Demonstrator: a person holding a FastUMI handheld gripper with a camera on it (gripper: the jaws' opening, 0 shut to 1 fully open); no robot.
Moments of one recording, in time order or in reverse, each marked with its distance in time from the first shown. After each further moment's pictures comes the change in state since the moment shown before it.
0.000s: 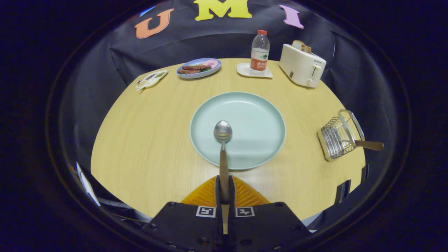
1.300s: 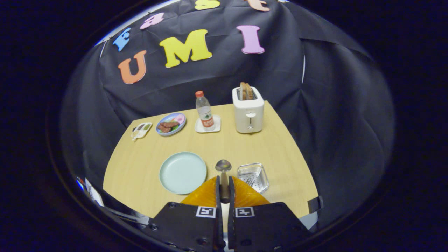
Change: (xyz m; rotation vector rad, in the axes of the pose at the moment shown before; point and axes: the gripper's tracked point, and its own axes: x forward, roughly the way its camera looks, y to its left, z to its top) arm -0.144 -0.228 0.099 0.136 -0.263 0.005
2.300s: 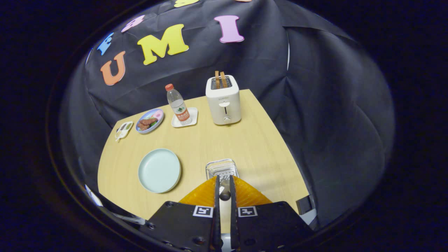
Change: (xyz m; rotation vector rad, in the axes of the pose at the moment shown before) arm 0.033 -0.044 -0.011 0.057 0.071 -0.021
